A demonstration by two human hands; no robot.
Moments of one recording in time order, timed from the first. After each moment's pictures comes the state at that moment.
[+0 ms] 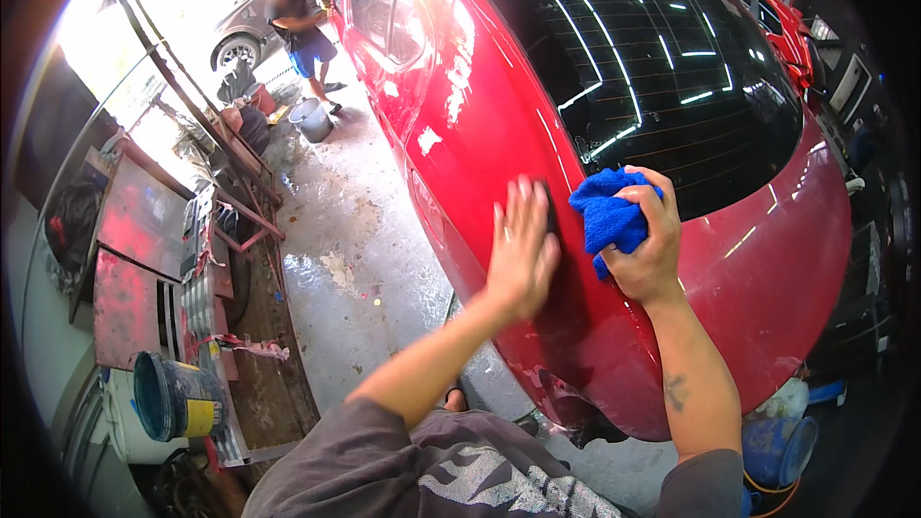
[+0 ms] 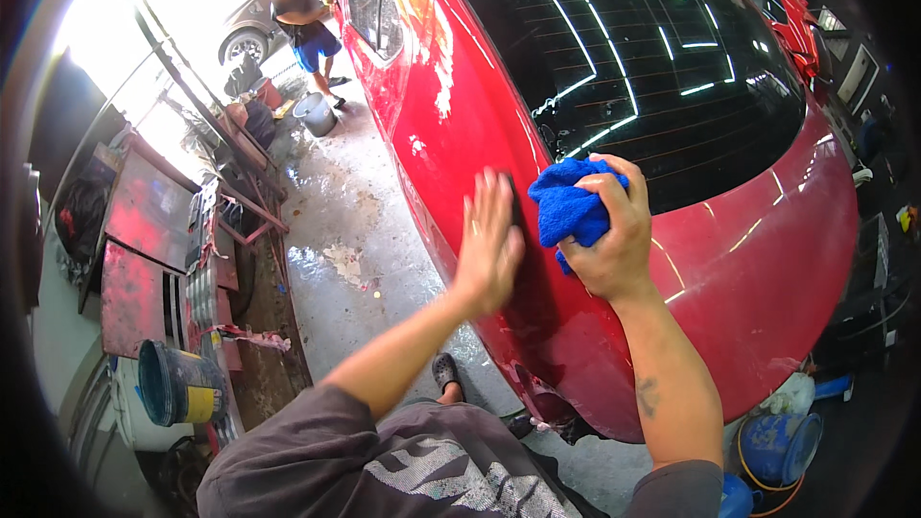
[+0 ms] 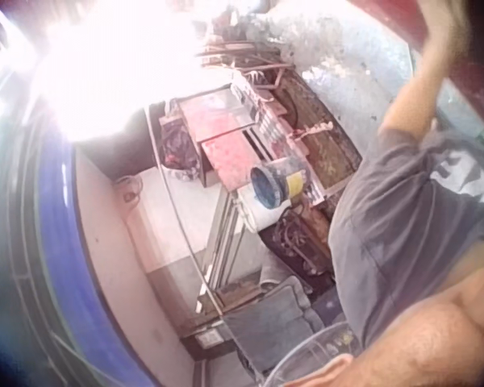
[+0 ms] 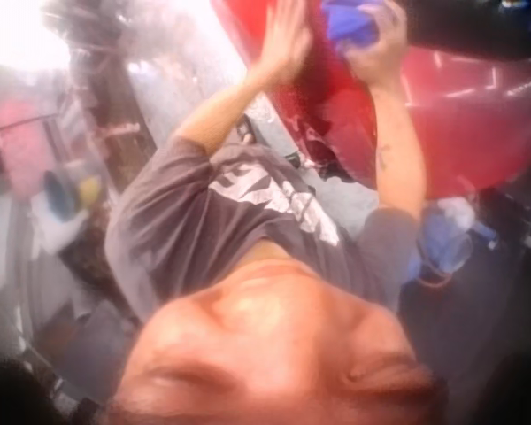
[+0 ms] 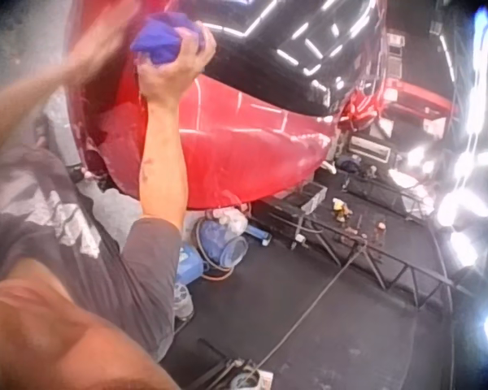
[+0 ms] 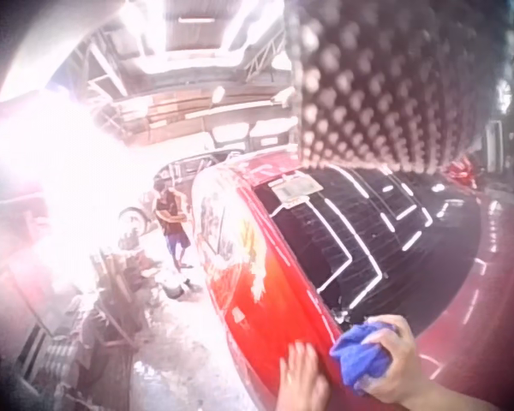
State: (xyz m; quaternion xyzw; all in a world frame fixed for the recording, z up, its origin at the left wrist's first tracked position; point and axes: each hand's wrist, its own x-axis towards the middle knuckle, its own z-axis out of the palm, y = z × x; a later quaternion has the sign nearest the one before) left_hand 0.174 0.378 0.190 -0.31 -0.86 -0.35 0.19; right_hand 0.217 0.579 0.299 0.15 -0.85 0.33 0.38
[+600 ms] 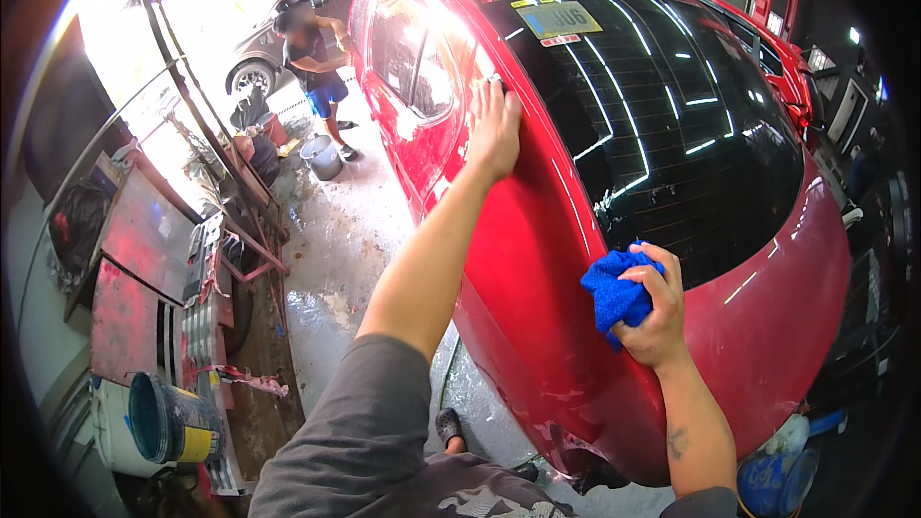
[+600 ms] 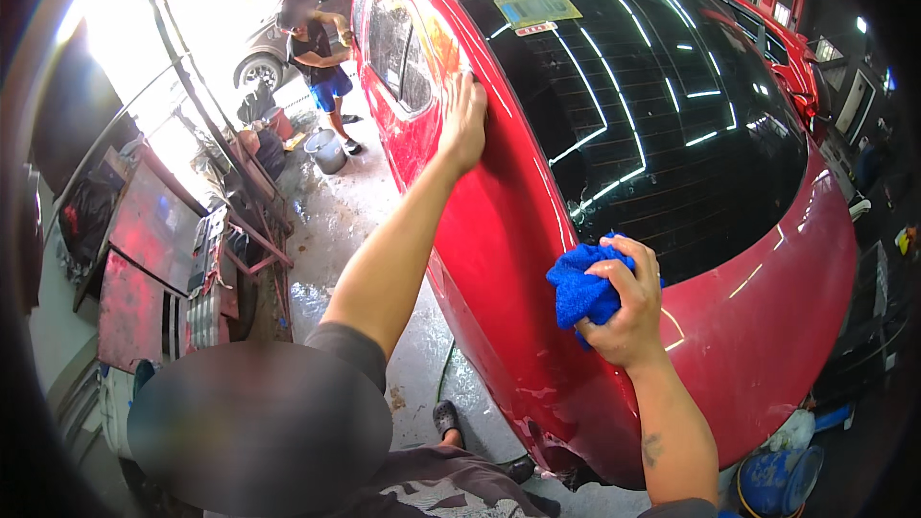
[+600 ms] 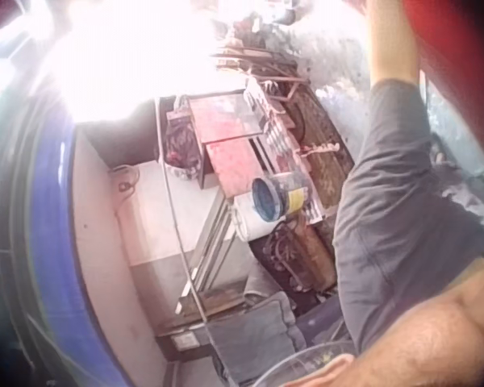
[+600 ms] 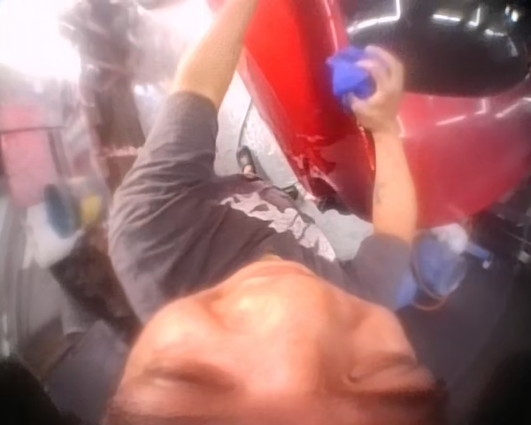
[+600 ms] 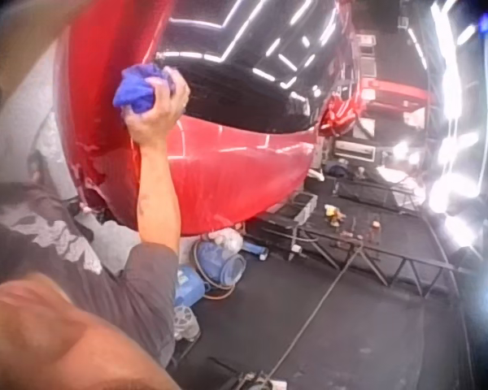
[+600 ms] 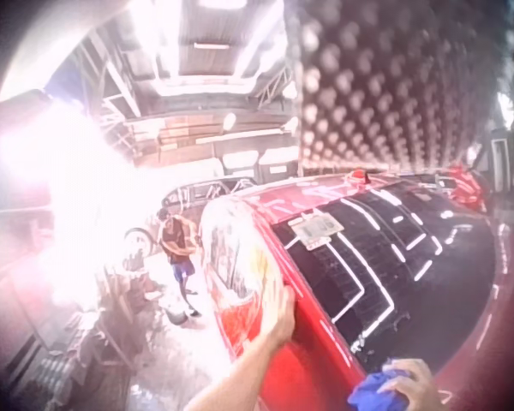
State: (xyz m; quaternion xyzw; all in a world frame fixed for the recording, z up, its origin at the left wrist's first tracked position) left_hand -0.089 0.331 0.316 -0.28 -0.84 -0.34 0.32; right_hand 0.212 0.565 0.309 0.17 -0.88 0.29 0.33
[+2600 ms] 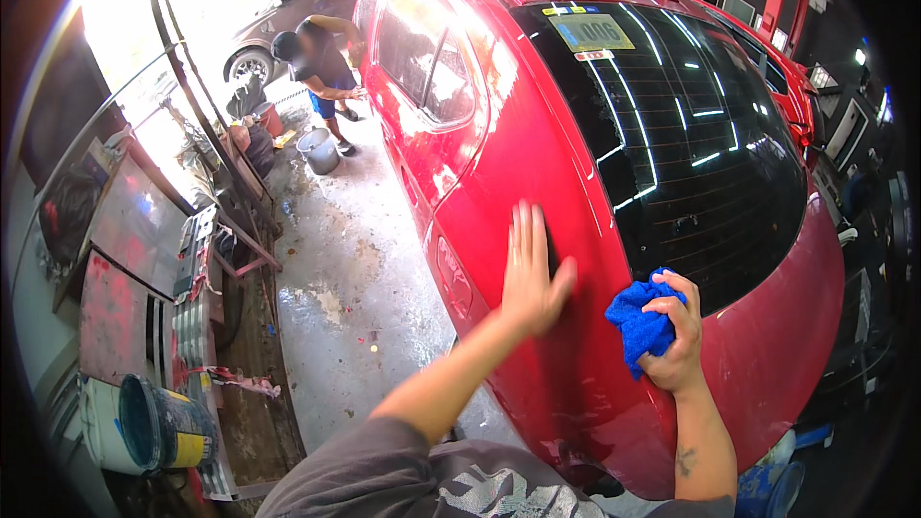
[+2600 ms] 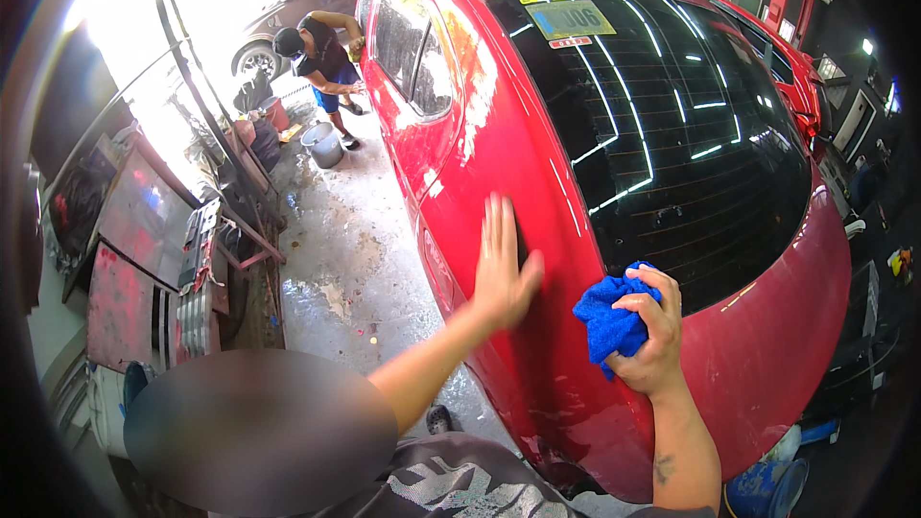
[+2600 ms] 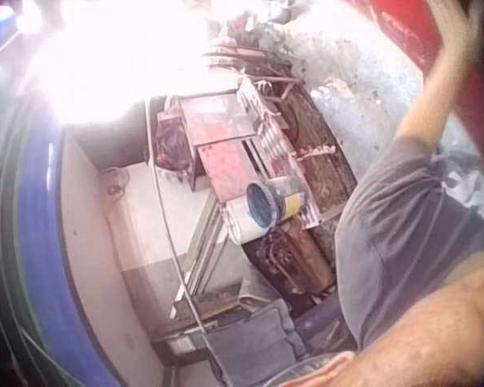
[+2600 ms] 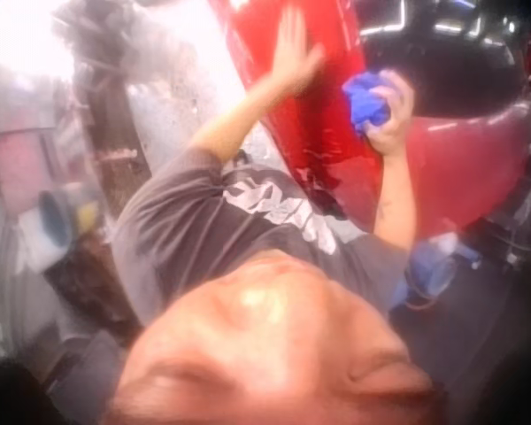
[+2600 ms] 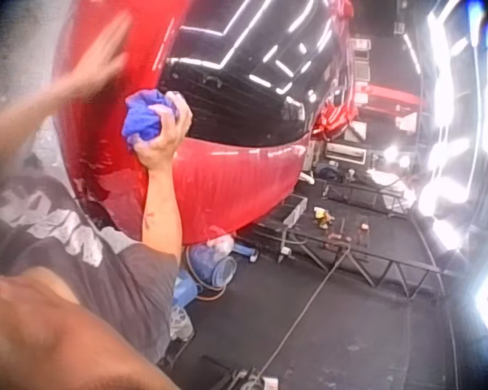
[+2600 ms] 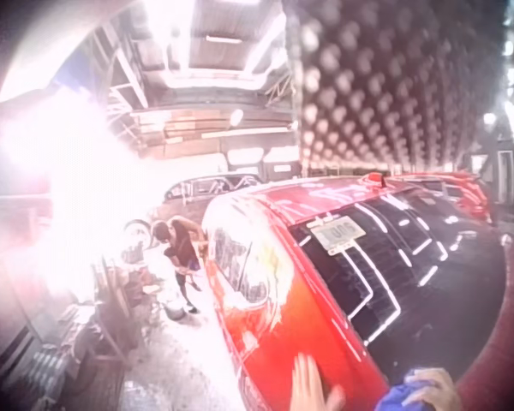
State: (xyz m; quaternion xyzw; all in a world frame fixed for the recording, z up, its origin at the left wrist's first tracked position) left_hand 0.059 0.359 0.203 -0.27 -0.83 -0.44 0.23; right_hand 0.211 0.582 0.301 0.15 -0.90 0.29 0.29
